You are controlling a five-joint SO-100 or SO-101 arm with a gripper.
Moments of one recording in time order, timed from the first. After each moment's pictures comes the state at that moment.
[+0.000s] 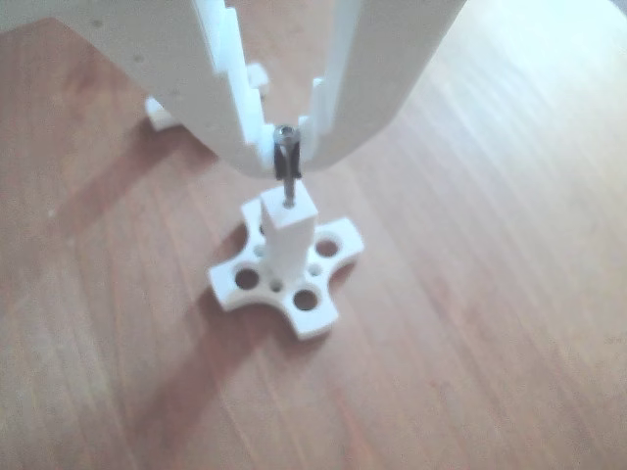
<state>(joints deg) 7.6 88.2 94.0 71.5 7.6</state>
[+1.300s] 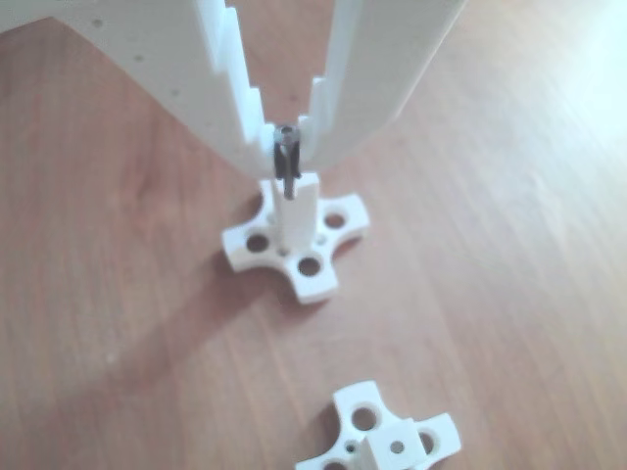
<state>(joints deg) -7.0 88.2 92.1 76.0 15.8</state>
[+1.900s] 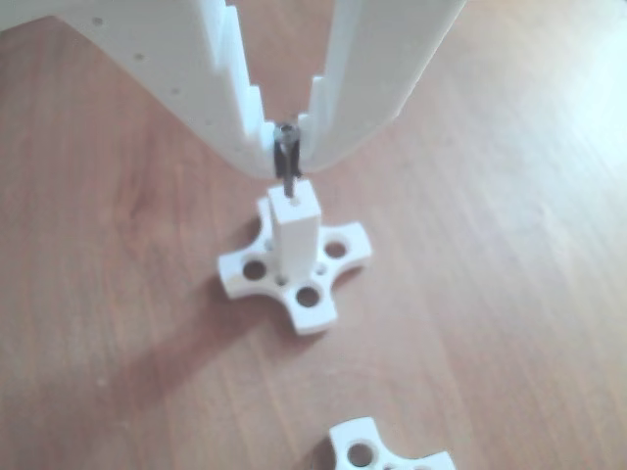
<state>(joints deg) -9.1 88.2 93.2 73.9 16.8</state>
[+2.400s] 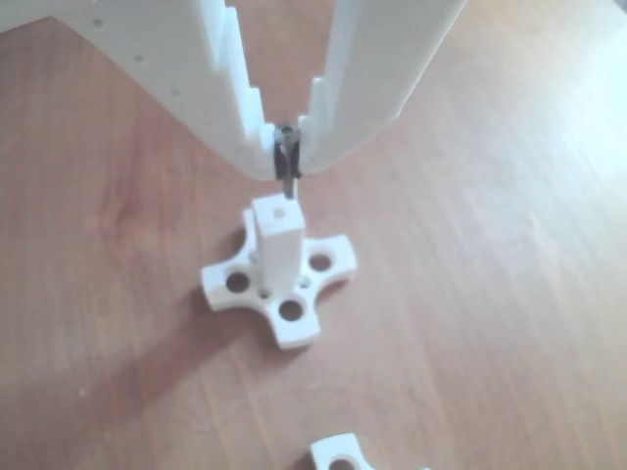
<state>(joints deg) -9.5 88.2 93.3 72.2 16.9</state>
